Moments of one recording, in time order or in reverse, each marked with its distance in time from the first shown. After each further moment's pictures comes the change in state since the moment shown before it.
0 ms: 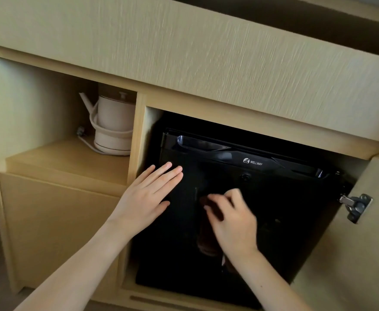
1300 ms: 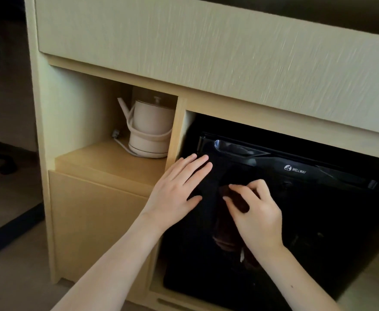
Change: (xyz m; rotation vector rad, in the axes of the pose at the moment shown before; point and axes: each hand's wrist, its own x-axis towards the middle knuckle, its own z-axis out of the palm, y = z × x) left_hand 0.009 -0.014 -0.008 -0.067 0.104 -0.130; right_hand 0.028 -0.031 0.013 0.119 0.041 -0.019
